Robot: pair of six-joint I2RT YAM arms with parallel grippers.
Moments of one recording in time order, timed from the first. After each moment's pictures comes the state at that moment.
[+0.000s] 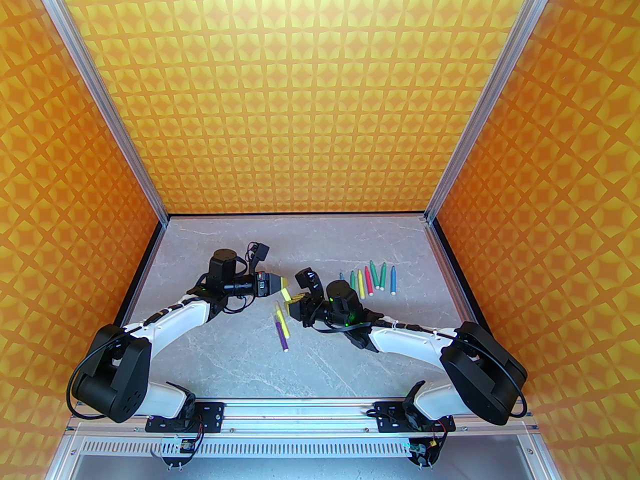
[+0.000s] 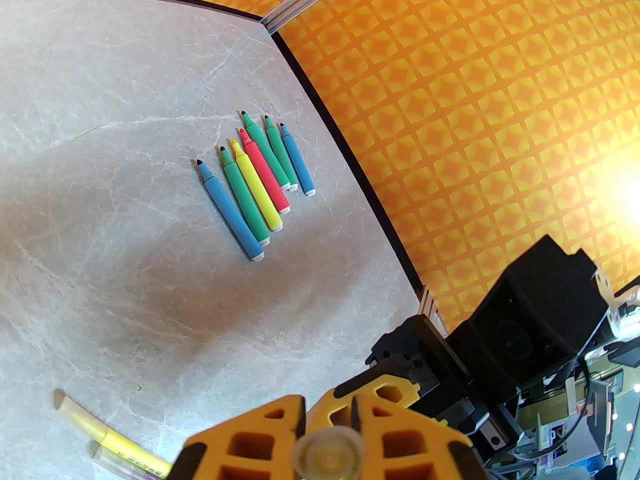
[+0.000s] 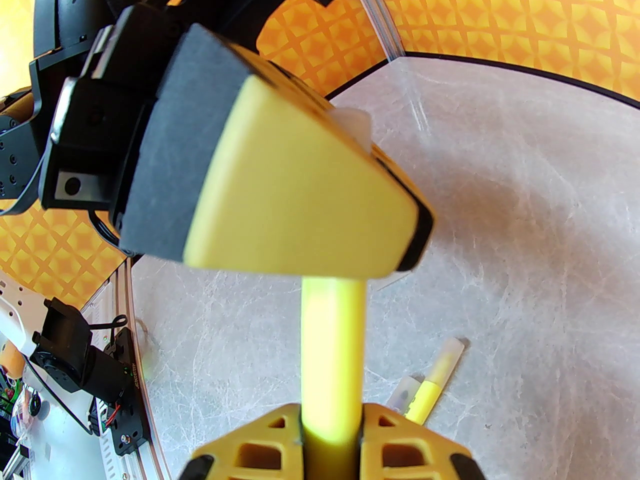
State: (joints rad) left arm -0.37 1.45 0.81 0.23 0.84 -0.61; right arm 0.75 1.45 0.61 0.45 -0.36 0.30
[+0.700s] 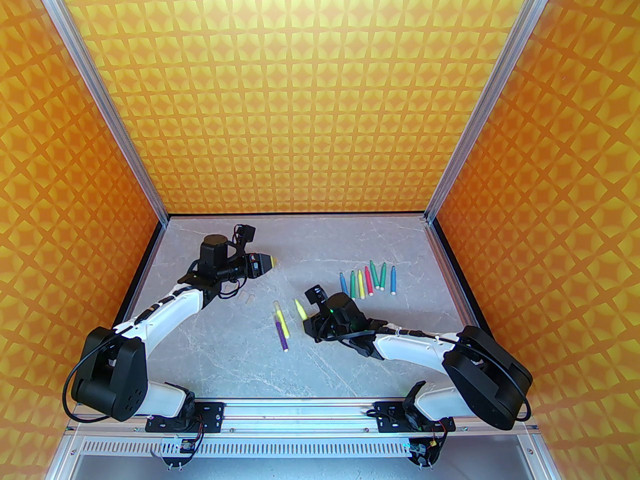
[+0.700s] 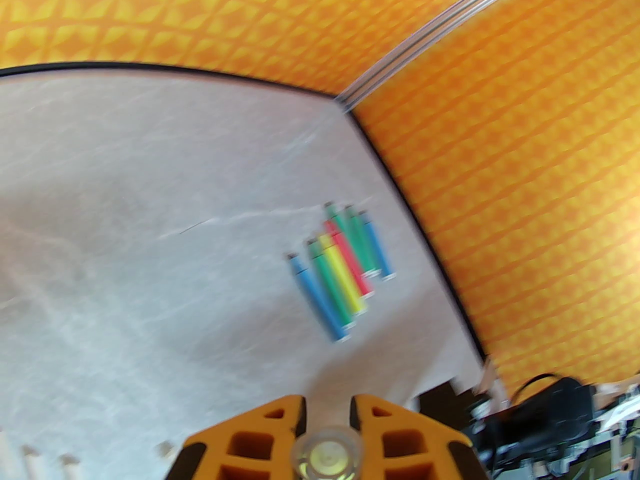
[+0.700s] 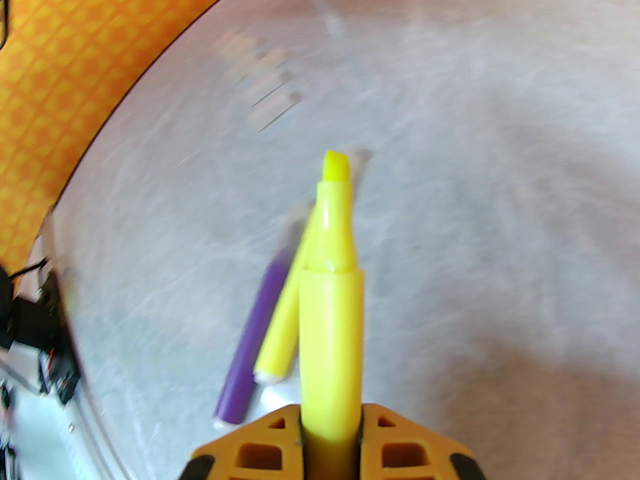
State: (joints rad) left arm -0.31 1.45 0.97 -0.05 0.62 -0.44; right arm 0.75 1.41 0.57 0.15 -0.14 0.33
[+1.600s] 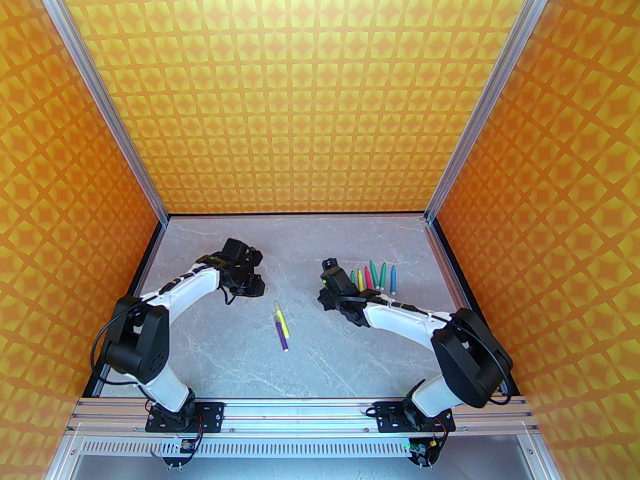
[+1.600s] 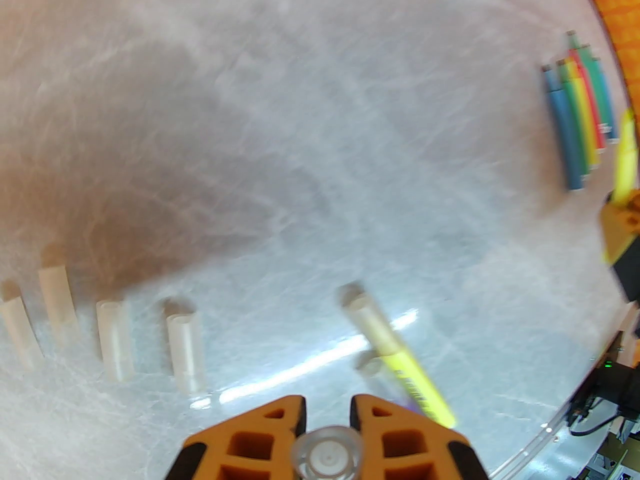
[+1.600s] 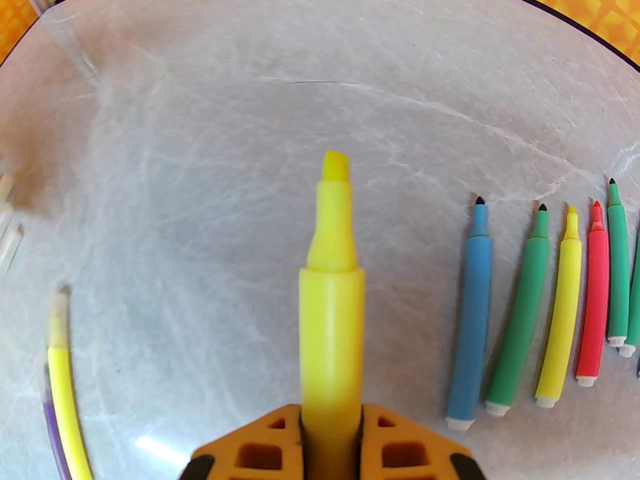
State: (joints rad) left arm -0.35 1.71 1.18 -0.68 0.30 -0.18; right arm 0.62 1.59 0.88 -0.20 0.26 0.31
